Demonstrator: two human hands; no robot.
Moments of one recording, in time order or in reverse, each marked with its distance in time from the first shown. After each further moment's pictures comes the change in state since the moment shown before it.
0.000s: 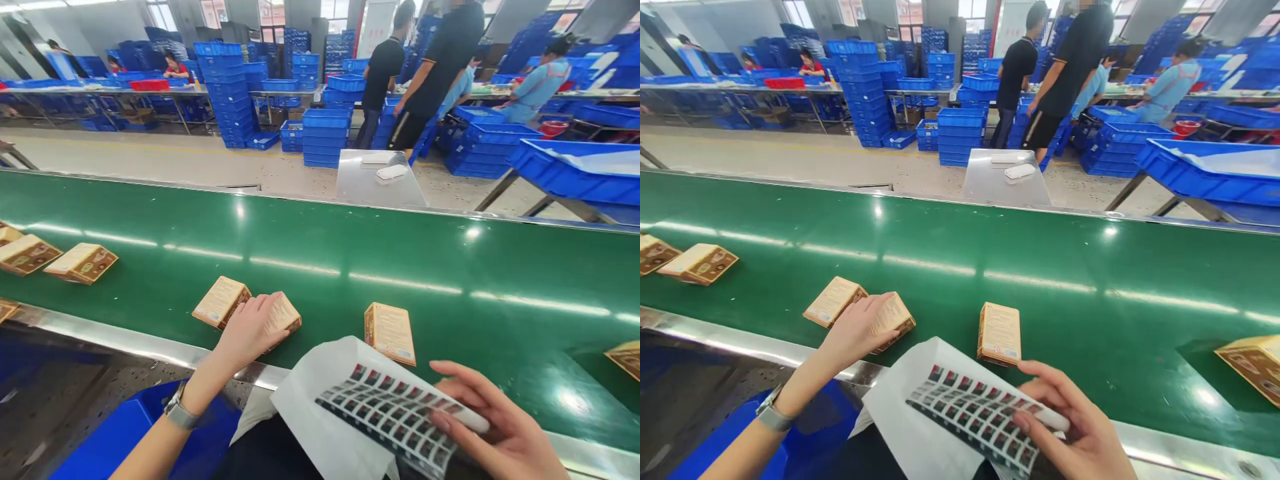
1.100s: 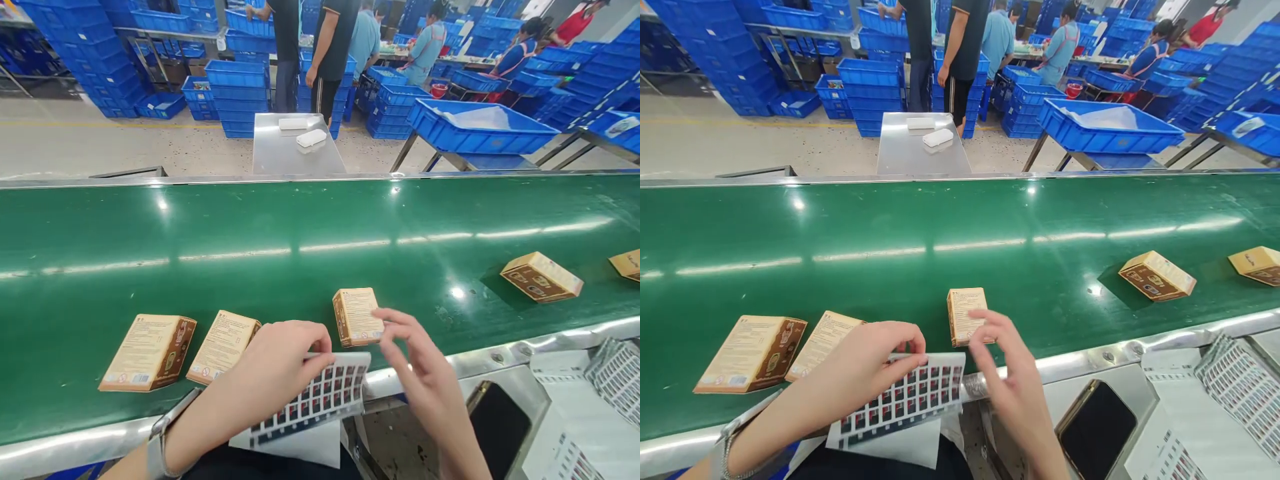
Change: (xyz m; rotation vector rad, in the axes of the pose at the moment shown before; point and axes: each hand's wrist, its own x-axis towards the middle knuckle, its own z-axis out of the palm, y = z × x) left_hand 0.046 0.140 -0.038 -0.300 -0.459 0.481; right_hand 0.029 -0.004 0.024 -0.236 0.308 -0.286
